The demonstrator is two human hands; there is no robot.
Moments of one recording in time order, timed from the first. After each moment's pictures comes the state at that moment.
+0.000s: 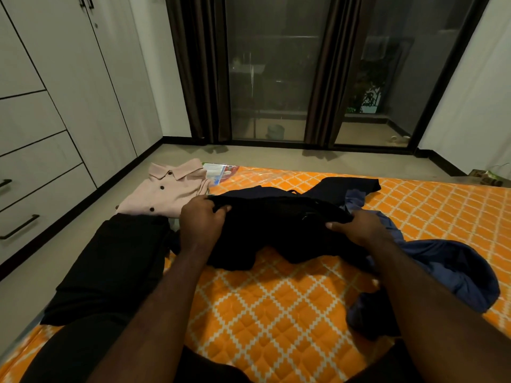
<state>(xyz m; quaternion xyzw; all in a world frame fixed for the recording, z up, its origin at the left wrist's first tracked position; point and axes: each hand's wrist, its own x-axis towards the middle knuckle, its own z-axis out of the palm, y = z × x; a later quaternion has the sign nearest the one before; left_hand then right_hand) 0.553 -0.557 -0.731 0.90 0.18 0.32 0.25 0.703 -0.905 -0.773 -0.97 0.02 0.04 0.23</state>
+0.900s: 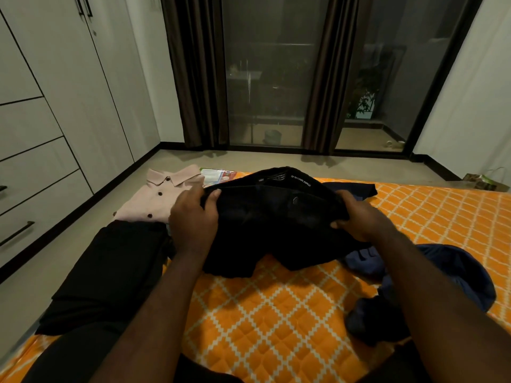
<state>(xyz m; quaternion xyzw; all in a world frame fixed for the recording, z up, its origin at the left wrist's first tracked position) 0.541 -0.563 -0.707 0.83 0.16 0.46 0.27 0.675 -0.900 -0.706 -0.97 -0.17 0.01 0.18</state>
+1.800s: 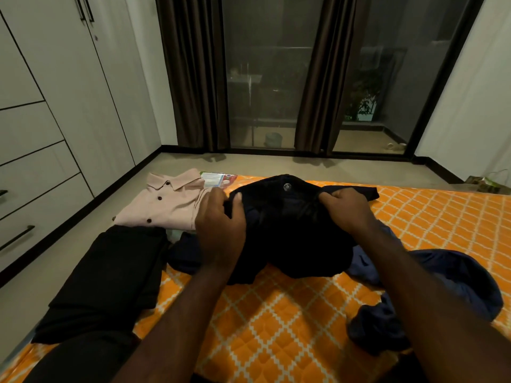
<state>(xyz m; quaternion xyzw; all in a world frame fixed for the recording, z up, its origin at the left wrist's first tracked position) 0.544 -0.616 -0.700 0.78 0.11 0.53 0.33 0.646 -0.843 -0.666 -0.93 -0.05 -0.06 0.37</state>
